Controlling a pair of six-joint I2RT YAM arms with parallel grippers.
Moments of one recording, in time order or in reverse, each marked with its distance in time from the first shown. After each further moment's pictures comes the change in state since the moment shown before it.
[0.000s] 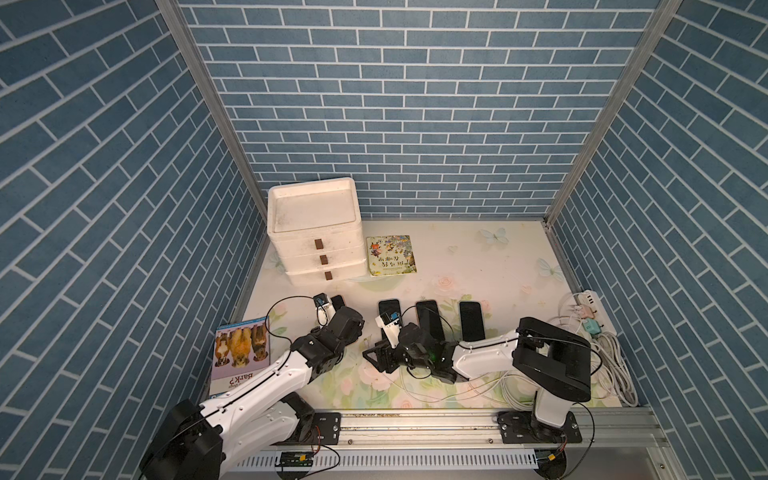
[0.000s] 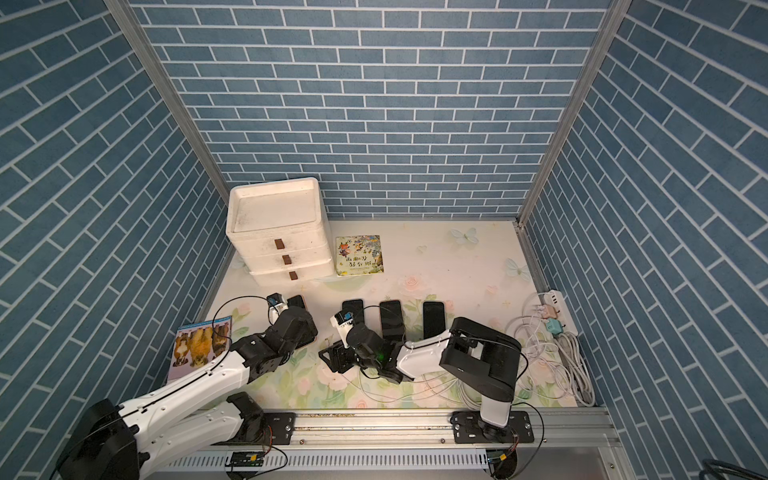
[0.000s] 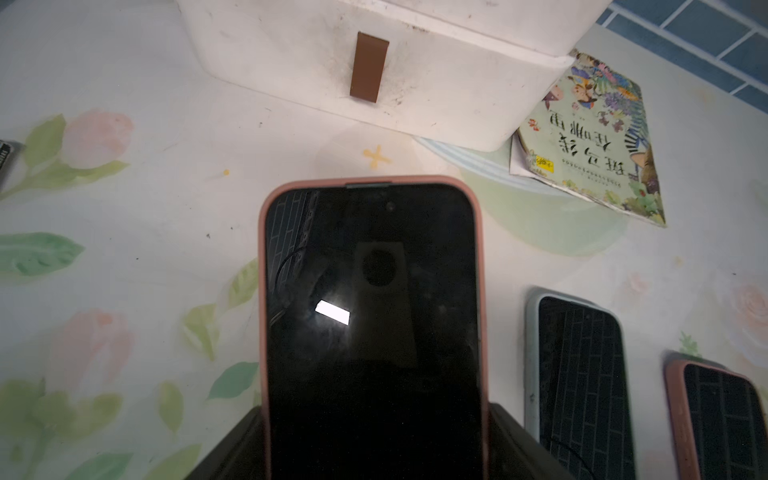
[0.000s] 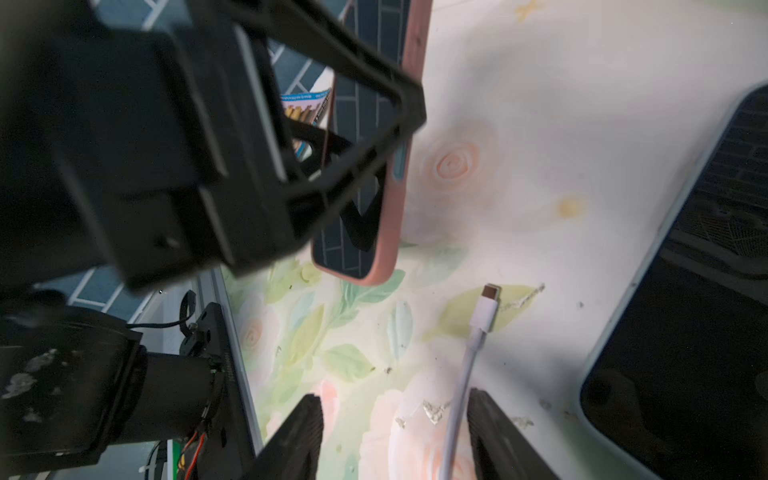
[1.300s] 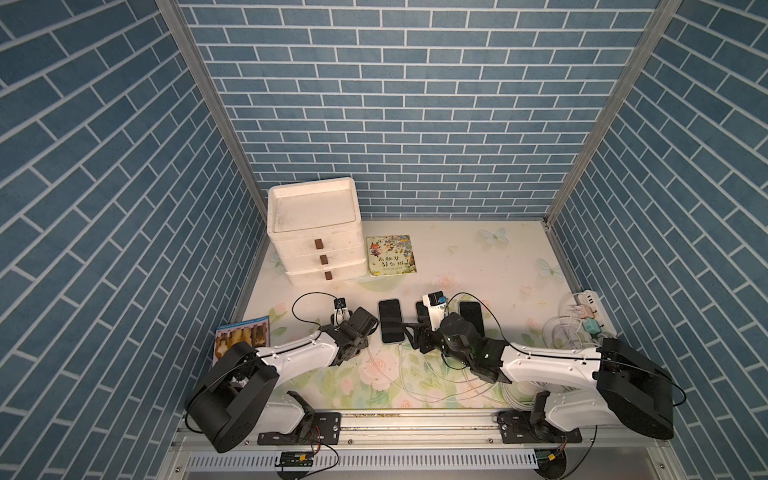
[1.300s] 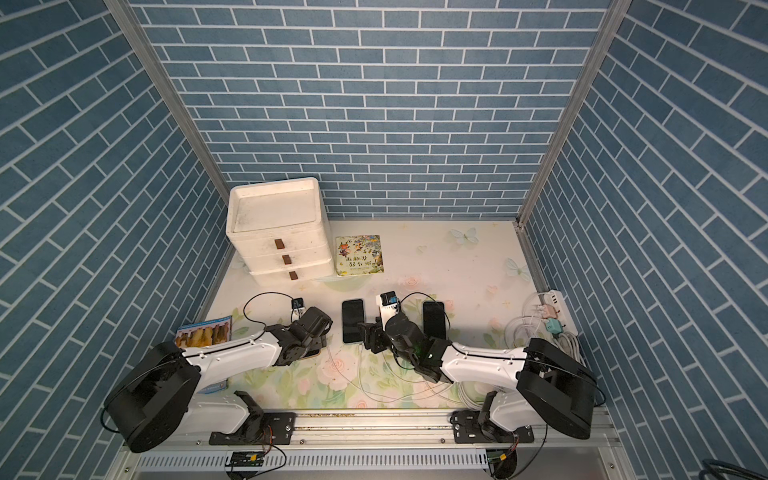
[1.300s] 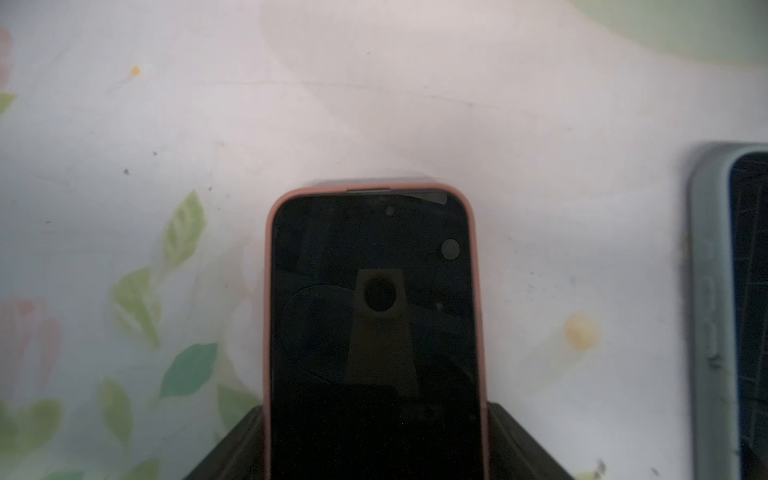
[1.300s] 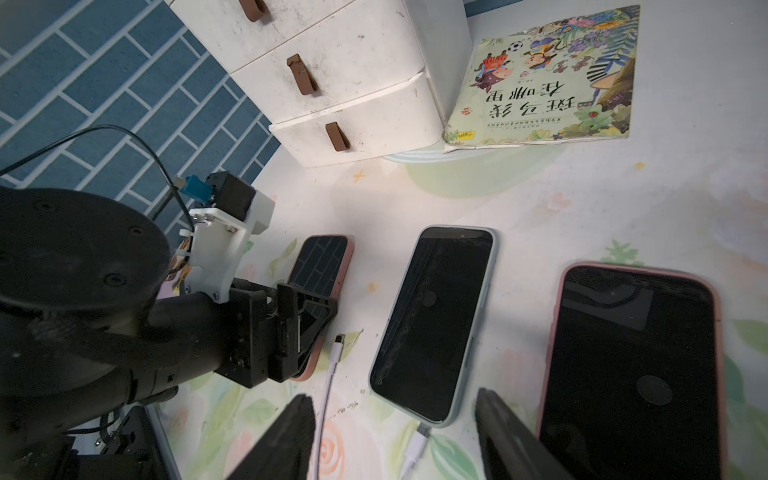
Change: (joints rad) left arm -0.035 0.361 0.058 0.052 0.052 0.088; right arm -0.126 -0.405 -0.217 -0.156 0.233 -0.025
